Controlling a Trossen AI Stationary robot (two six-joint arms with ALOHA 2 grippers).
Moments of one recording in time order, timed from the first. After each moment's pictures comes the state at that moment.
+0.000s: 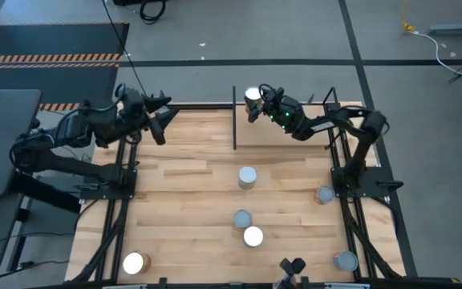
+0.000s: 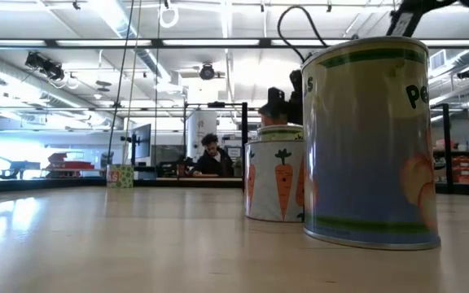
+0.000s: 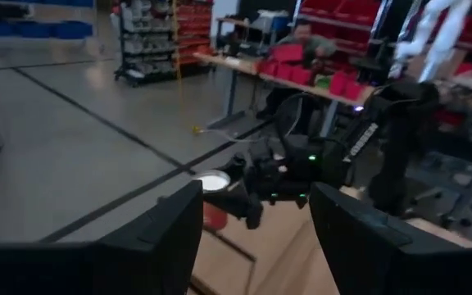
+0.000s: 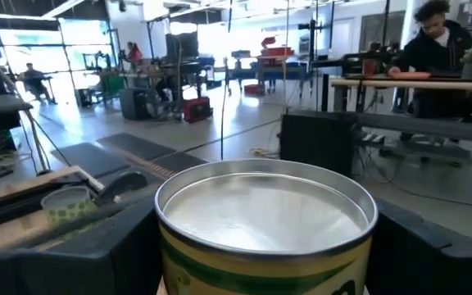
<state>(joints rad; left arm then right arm) 0.08 0.91 1.25 -0.47 -0.53 -0.23 -0.61 1.79 0.73 1.13 0.19 0.04</state>
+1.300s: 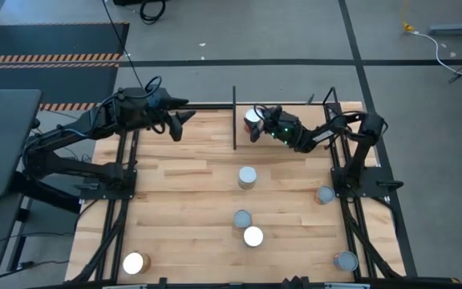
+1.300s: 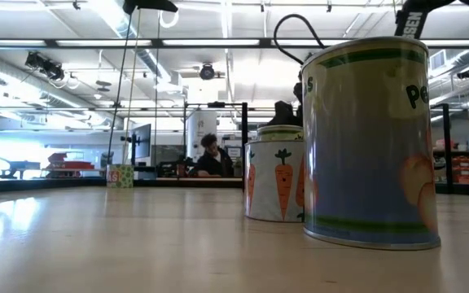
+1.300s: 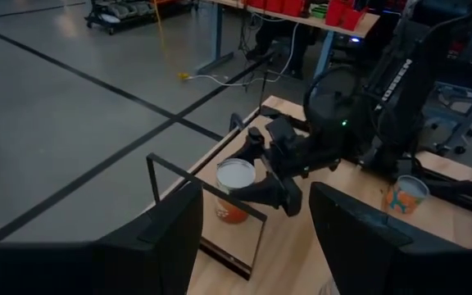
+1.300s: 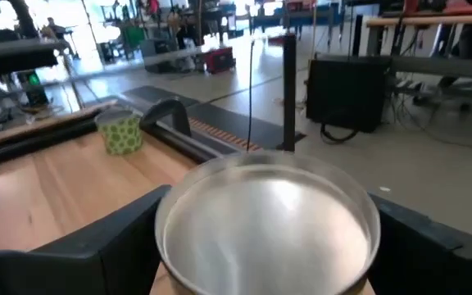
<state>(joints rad) 0.28 1.05 1.25 -0.51 -0.24 -0.17 -0.49 1.78 0.58 1.10 0.22 0.11</state>
